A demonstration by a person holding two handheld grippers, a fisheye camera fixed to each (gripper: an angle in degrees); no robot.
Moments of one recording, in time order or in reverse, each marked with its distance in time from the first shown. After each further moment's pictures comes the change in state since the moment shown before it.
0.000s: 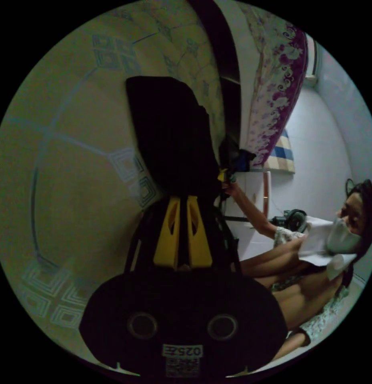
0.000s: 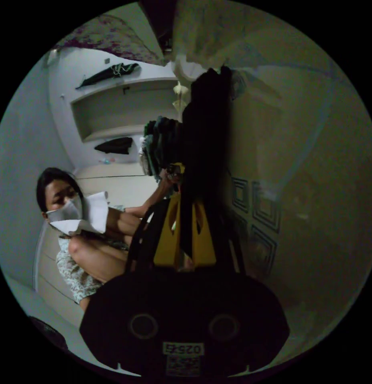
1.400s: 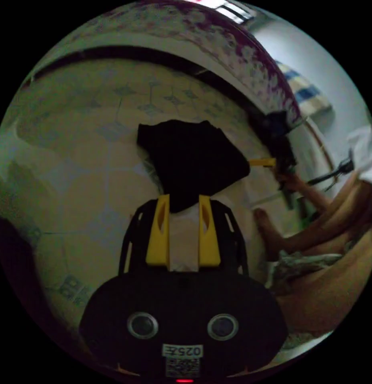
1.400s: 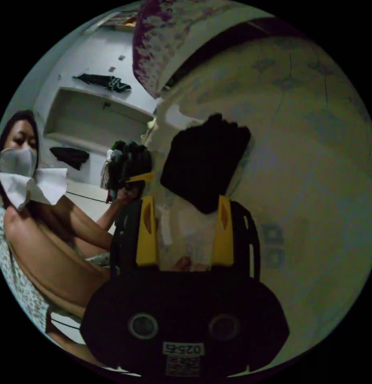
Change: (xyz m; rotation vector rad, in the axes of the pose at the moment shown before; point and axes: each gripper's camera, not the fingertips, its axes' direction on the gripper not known) left arm 0.127 0.053 0.391 0.032 -0.531 0.471; right arm 0.076 0.162 -0.003 0.390 0.507 -0.116
